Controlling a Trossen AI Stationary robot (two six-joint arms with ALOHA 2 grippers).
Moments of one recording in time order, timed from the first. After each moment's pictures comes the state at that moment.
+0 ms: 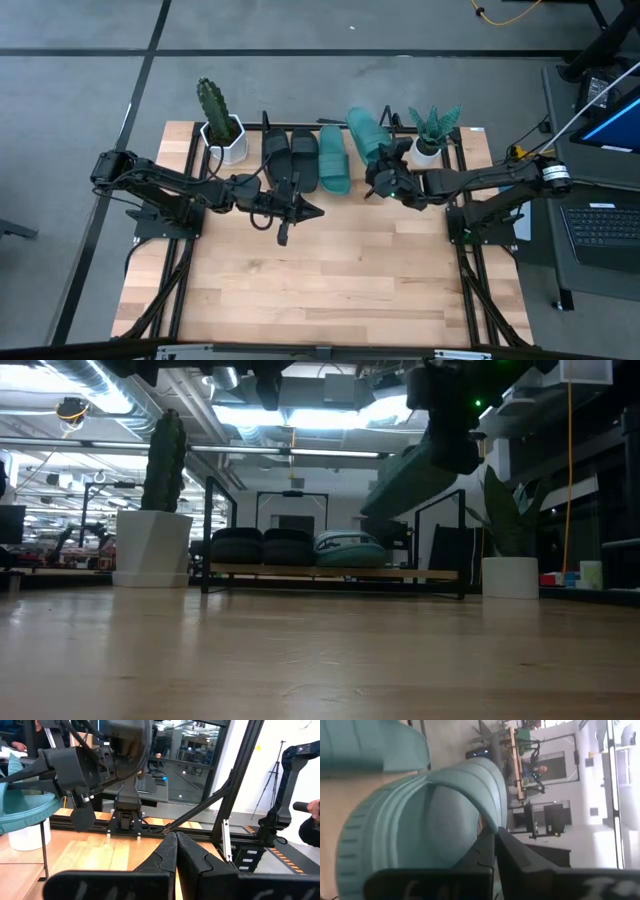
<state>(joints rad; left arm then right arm) -0.08 1.33 0.74 0.59 0.02 -0.17 0.03 1.32 0.94 -0.33 1.16 -0.61</state>
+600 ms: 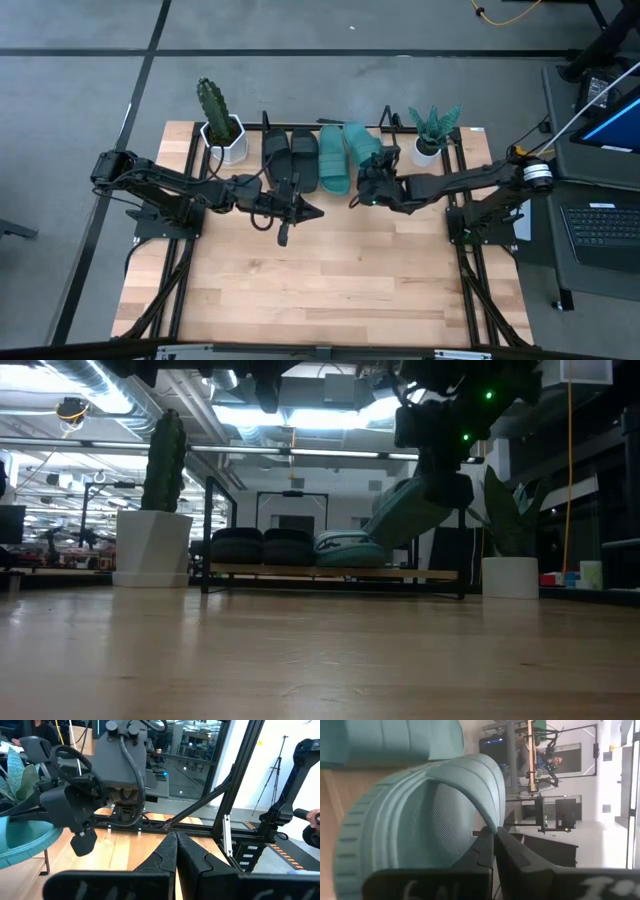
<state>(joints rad) -0.08 1.33 0.74 0.57 0.02 -0.17 0.01 1.48 0.94 -0.40 1.13 -0.45</state>
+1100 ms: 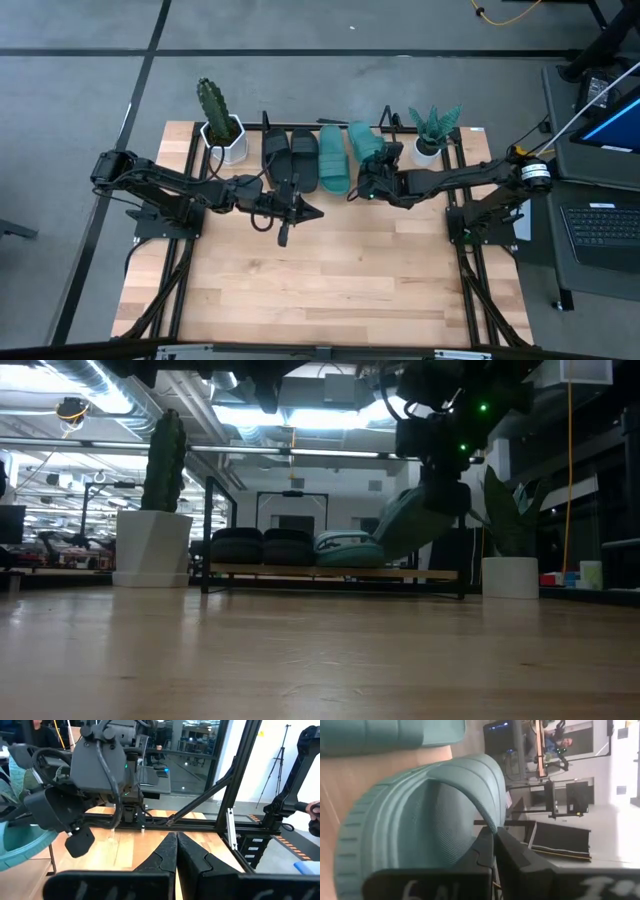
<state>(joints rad) -0.08 1.33 0.74 0.55 0.02 -0.12 -0.05 1.50 0.94 -0.44 1.10 -0.34</state>
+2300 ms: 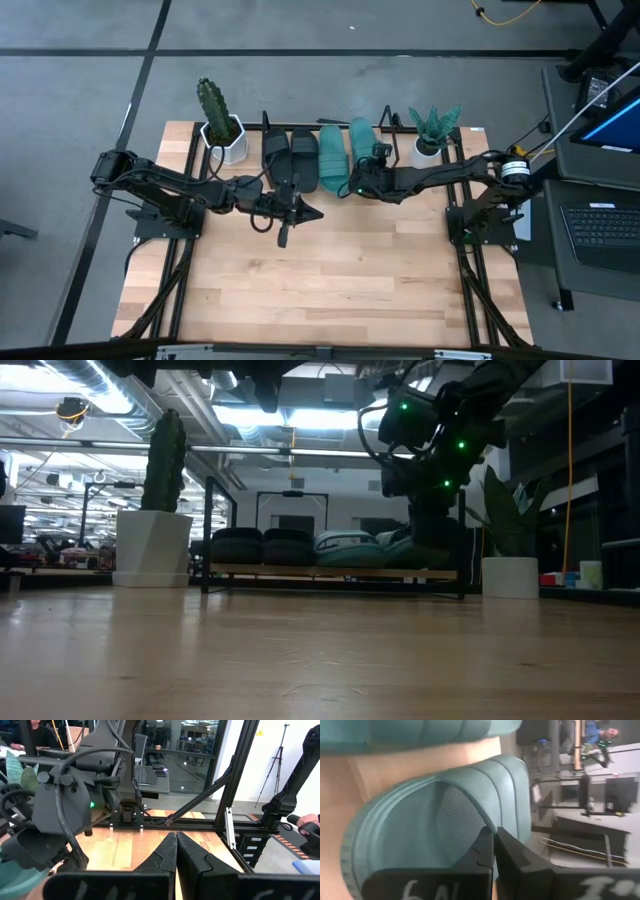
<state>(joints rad) -0.09 1.33 0.74 0.55 0.02 -0.12 -0.13 1.65 0.94 -0.38 0.94 -0.31</state>
